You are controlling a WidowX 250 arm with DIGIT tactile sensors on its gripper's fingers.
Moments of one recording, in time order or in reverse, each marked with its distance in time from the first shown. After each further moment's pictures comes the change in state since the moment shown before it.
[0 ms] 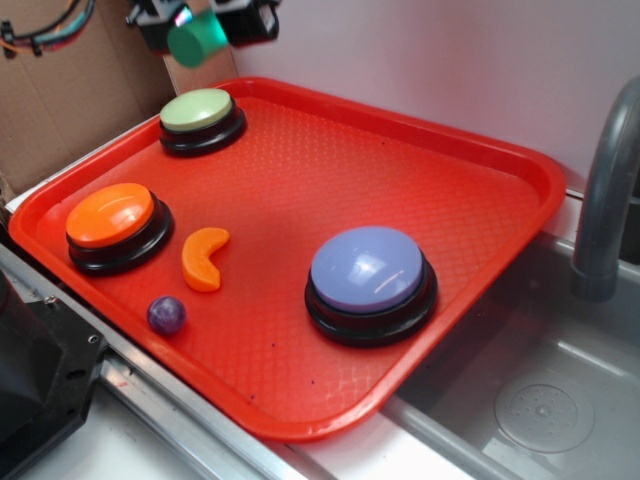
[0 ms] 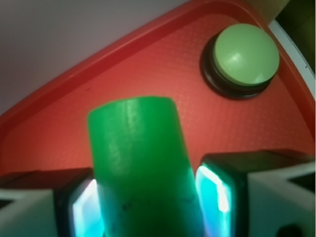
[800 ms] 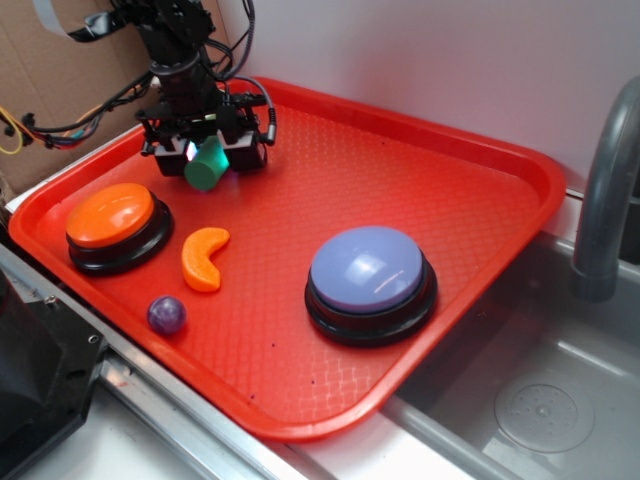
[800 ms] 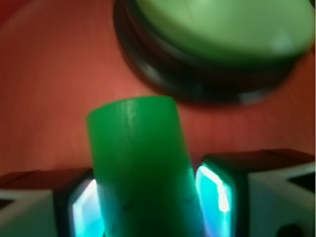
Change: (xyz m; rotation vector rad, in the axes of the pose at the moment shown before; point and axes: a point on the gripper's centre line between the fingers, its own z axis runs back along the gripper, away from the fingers) arm 0.023 0.085 -0.137 0.145 -0.038 0.247
